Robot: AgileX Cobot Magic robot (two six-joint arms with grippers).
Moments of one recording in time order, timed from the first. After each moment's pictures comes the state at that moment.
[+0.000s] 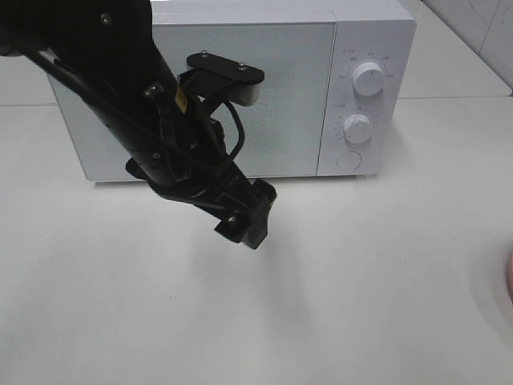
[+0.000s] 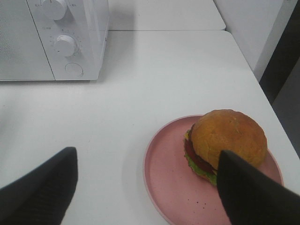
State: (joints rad) left arm -0.82 1.74 -1.23 -0.09 0.80 0.01; right arm 0.08 0.00 -0.49 -0.16 0.98 0.13
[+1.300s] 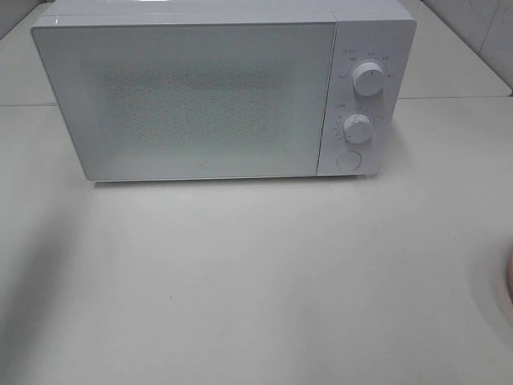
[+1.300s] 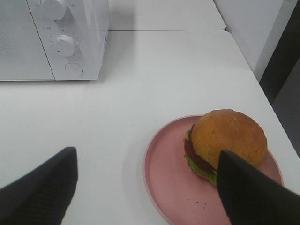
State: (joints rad) left arm -0.05 1.28 -1.21 -0.08 1.21 -0.02; right arm 0.08 0.00 -0.49 -0.16 0.98 0.13
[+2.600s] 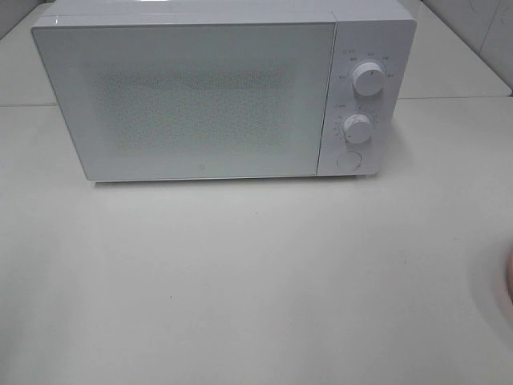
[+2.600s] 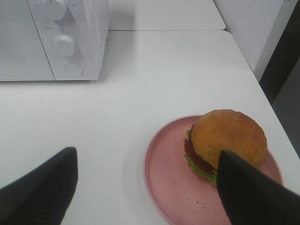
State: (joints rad) left arm -0.05 0.44 -0.56 -0.04 1.18 -0.04; right arm 0.08 0.00 -0.49 -0.16 0.98 0.13
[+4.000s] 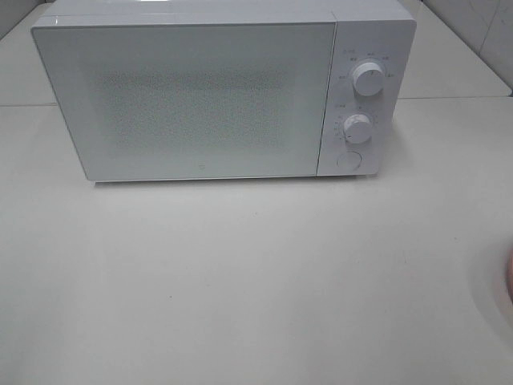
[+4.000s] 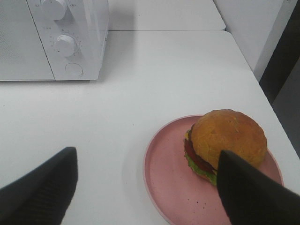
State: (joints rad) left arm 0.07 0.05 -0.52 -0.02 1.08 -0.08; right arm 0.08 0.00 -0.49 -0.16 0.98 0.13
